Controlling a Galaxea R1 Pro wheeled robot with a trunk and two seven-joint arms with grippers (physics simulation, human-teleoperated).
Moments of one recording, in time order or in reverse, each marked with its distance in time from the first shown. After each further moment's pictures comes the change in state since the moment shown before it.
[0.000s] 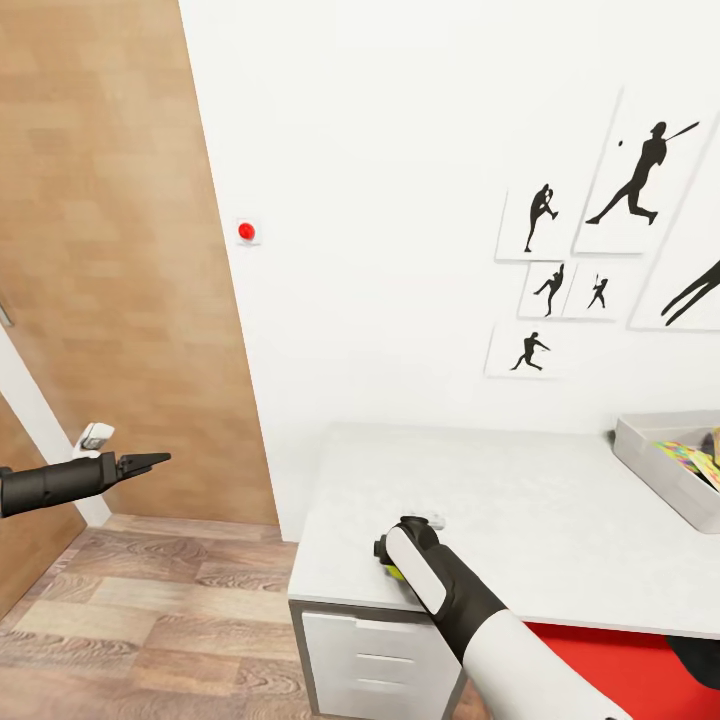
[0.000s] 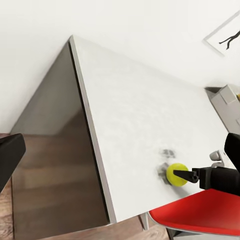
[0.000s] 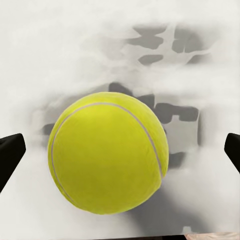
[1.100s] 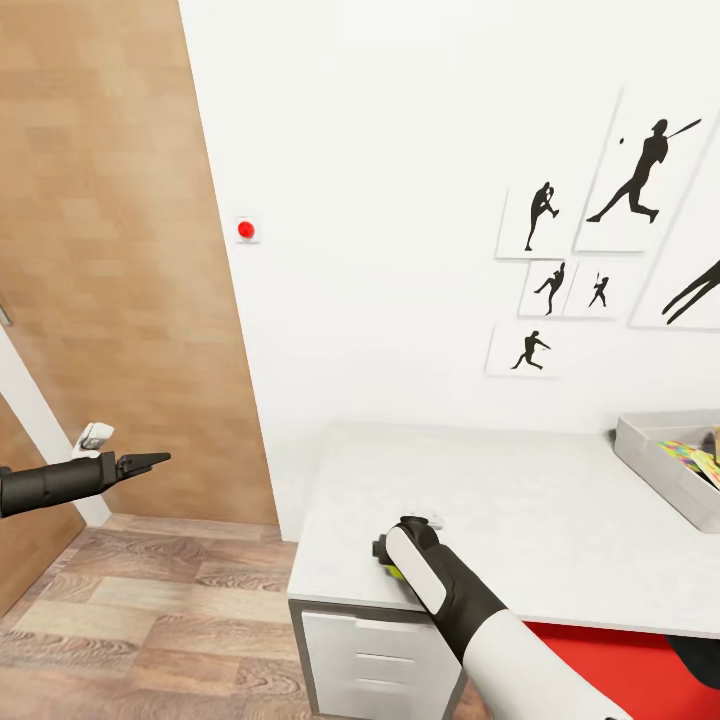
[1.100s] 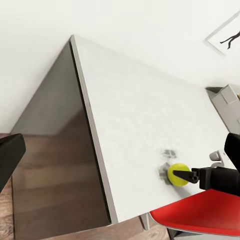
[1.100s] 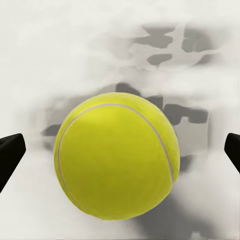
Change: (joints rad) left arm 0.000 0.000 0.000 0.000 0.000 0.000 0.000; right arm 0.000 0.000 0.000 0.000 0.001 0.001 0.019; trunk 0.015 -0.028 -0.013
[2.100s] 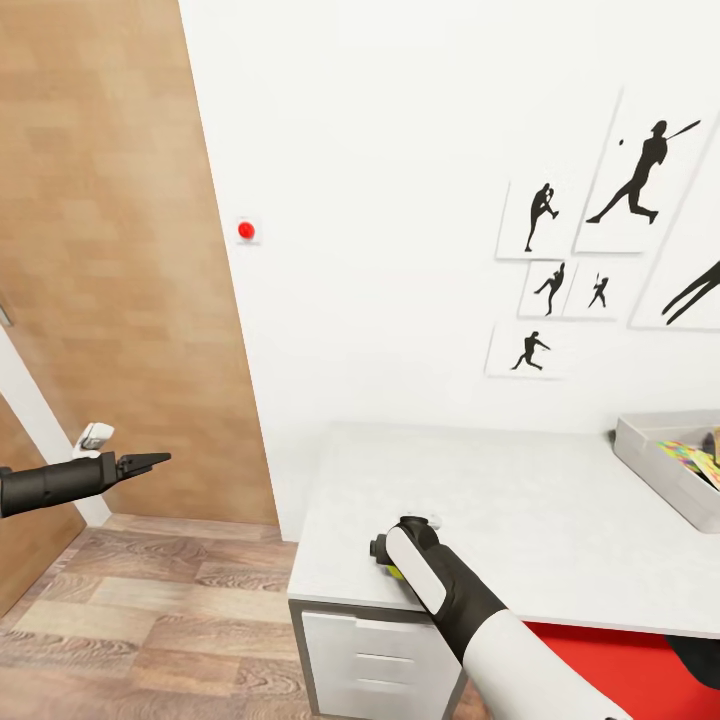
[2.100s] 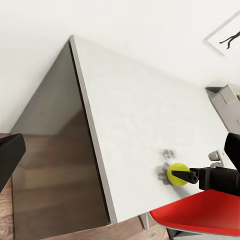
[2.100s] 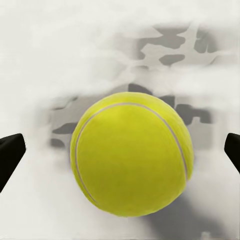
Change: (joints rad) left arm 0.000 0.000 -0.001 0.000 0.000 0.000 0.000; right arm 0.000 0.000 0.000 0.000 0.000 0.001 0.031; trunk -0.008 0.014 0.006
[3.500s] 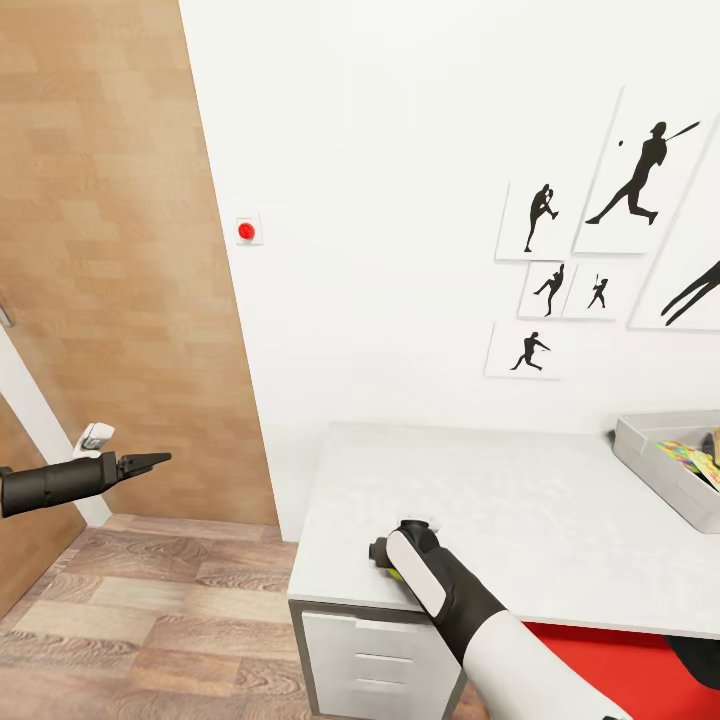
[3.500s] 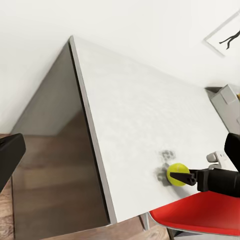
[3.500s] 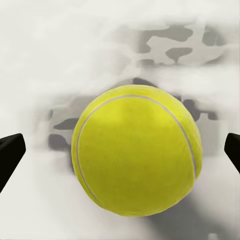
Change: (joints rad) left arm 0.000 -0.001 -0.001 0.000 -0.002 -0.003 0.000; right arm 0.000 0.000 0.000 0.030 0.014 -0.016 0.041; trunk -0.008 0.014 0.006
